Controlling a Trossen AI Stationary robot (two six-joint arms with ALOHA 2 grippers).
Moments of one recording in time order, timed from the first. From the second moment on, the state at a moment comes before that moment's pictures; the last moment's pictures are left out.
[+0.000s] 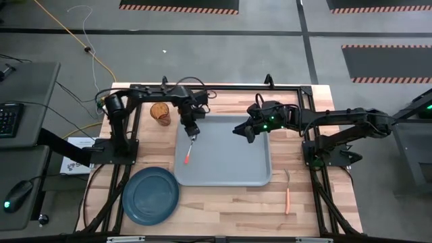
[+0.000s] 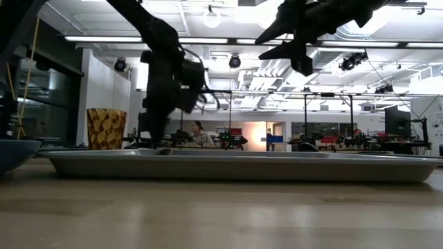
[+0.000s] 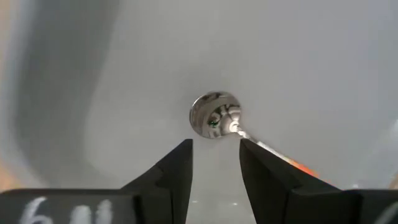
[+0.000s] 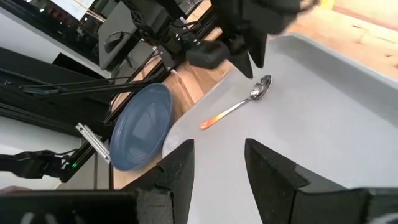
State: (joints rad) left arm 0.48 1.87 1.28 -0.99 0.32 0.08; right arm -0.15 1.24 0.84 -0.05 -0.15 0.69
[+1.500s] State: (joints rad) left arm 0.33 1.82 1.06 -0.54 0.13 0.35; right arm -0.15 1.22 0.83 0.03 -0.12 0.65
